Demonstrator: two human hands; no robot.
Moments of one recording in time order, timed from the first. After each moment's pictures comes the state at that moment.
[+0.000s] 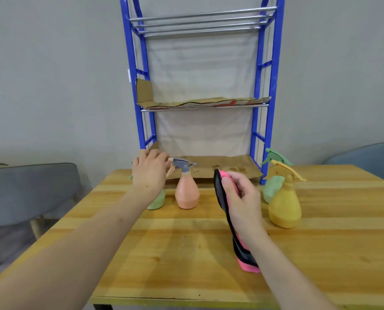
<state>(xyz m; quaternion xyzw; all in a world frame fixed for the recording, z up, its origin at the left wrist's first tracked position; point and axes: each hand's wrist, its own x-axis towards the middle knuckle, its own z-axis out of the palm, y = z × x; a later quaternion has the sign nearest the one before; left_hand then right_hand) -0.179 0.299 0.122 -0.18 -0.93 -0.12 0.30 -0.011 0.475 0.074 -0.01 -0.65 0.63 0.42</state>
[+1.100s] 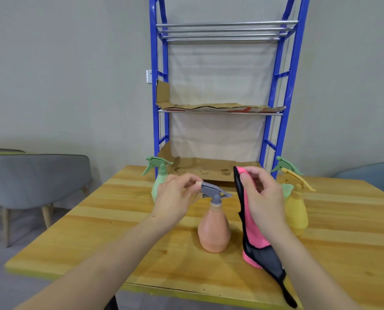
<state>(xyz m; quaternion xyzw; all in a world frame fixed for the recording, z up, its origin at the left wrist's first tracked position) -0.080 0.292 0.095 -0.28 -0.84 -0.43 0.20 0.010 0.491 0.105 0.01 -0.72 0.53 0.44</state>
